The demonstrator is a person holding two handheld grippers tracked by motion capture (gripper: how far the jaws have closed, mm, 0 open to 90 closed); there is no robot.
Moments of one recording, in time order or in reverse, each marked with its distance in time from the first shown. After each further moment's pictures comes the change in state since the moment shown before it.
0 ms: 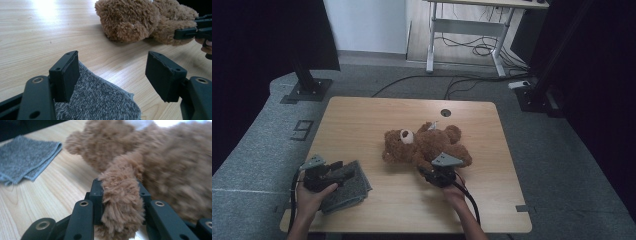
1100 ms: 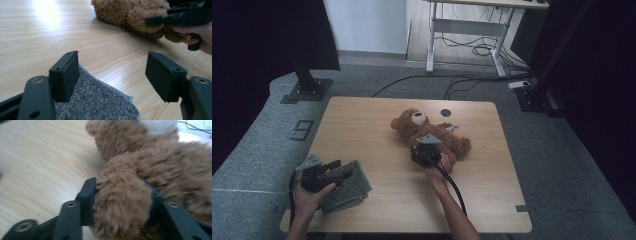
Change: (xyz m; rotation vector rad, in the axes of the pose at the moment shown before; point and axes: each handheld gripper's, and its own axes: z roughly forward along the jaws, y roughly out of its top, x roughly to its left) left arm -0.001 0.003 -0.008 -0.036 0.009 0.004; right arm -0.005 0.050 0.060 0.105 -0.297 0.103
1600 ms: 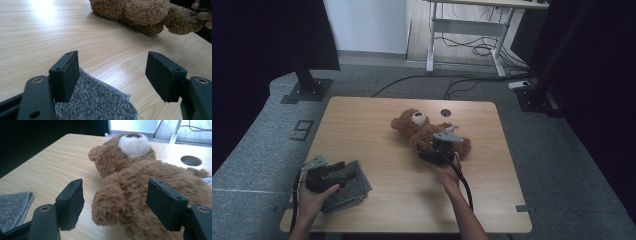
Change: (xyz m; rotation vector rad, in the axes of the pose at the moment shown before) left arm -0.004 -0.004 0.010 0.027 -0.018 0.006; right arm -0.024 0.015 -0.052 -0.119 0.071 0.164
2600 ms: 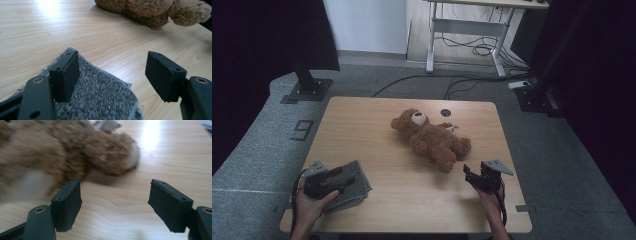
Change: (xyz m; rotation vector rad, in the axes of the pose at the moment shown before) left arm -0.007 -0.012 -0.004 0.030 0.042 0.007; right arm -0.108 -0.090 -0.084 -0.014 -0.201 0.093
